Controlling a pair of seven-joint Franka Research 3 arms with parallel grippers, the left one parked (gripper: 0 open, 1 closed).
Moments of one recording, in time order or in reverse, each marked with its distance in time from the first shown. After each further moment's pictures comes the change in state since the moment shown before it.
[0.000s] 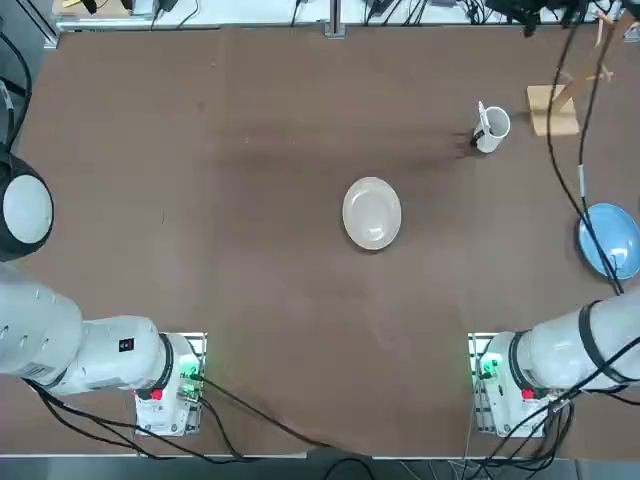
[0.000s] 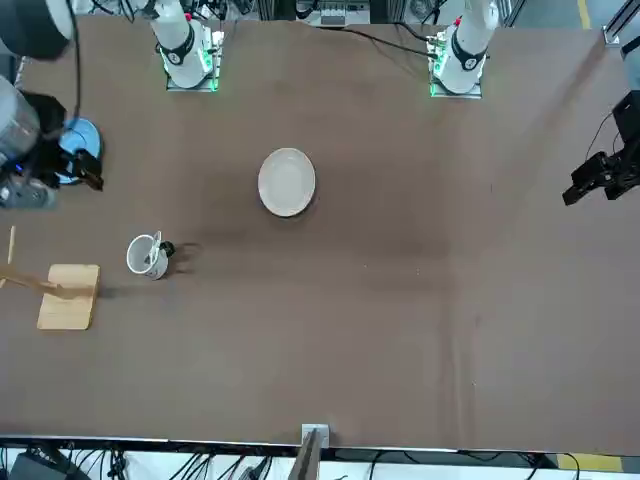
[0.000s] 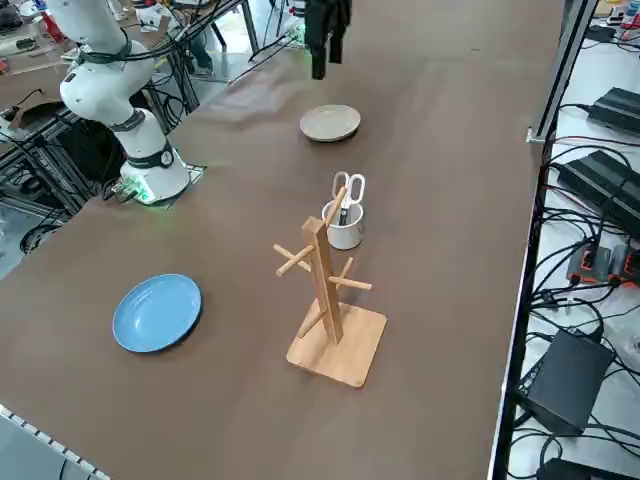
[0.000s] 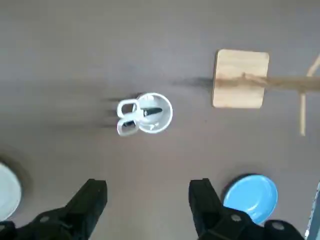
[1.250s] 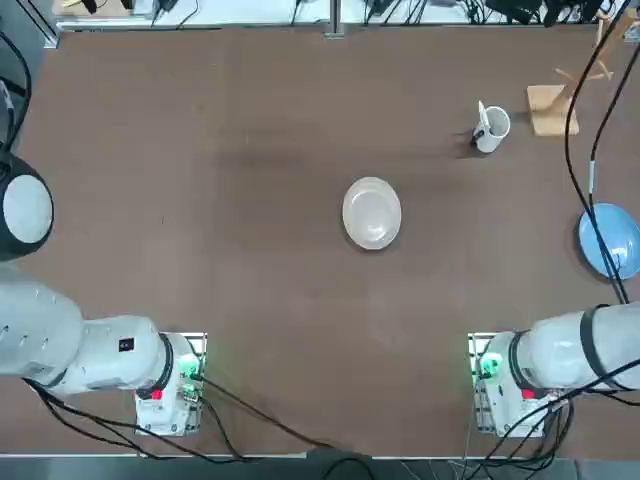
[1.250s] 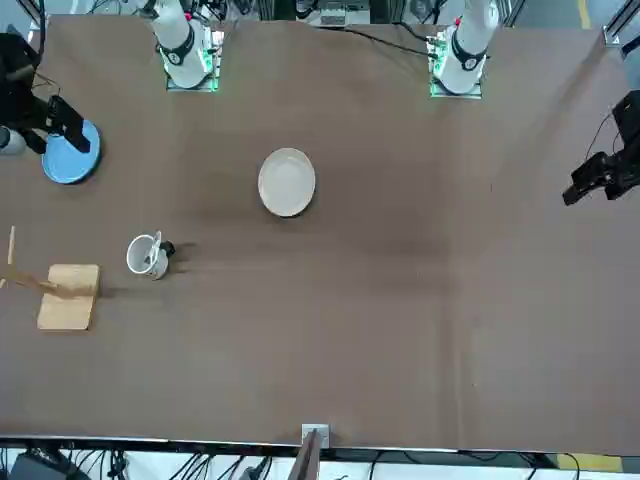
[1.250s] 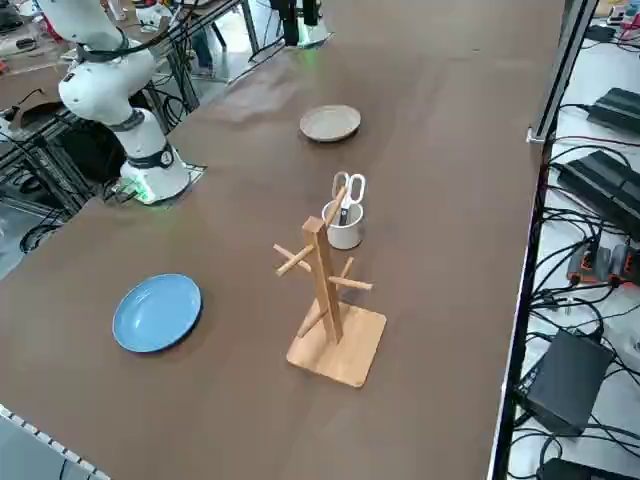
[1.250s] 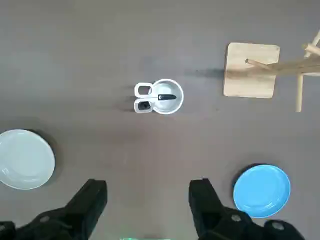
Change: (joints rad) arm -0.075 -0.179 -0.013 -0.021 0.145 -0.104 -0.111
